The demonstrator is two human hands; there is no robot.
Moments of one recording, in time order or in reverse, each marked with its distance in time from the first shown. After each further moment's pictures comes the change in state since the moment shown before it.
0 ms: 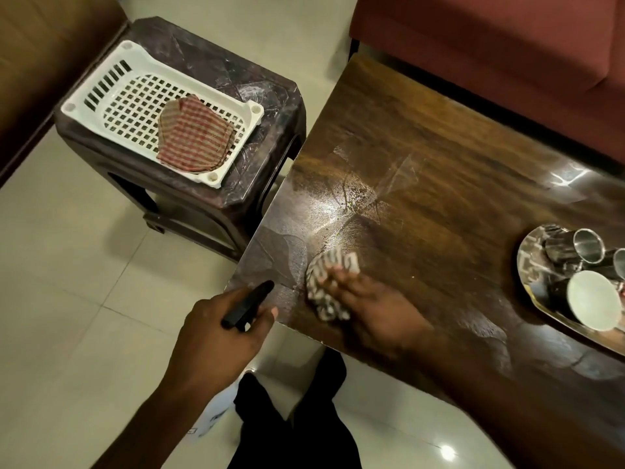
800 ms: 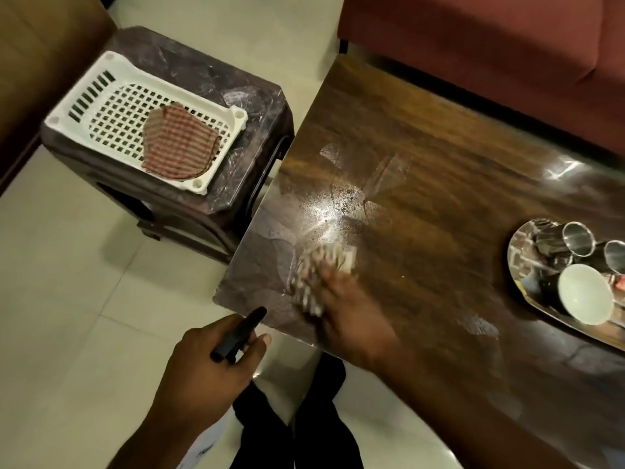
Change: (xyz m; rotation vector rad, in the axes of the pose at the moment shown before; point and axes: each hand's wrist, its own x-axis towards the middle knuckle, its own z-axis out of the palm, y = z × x) left_hand -0.024 0.006 0.001 0.020 -0.072 0.019; right_hand 0.010 -0.030 0.020 0.075 0.057 0.235
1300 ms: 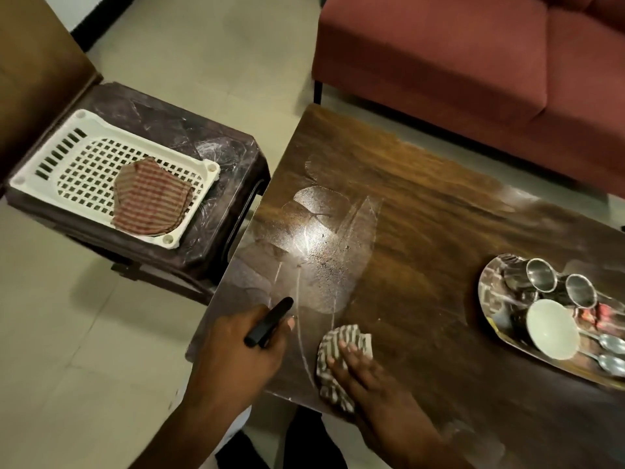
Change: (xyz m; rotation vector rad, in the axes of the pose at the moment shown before) left_hand 0.066 0.093 0.023 0.035 -0.014 0.041; right_hand -0.091 0.048 -0.008 -0.014 -0.039 -0.017
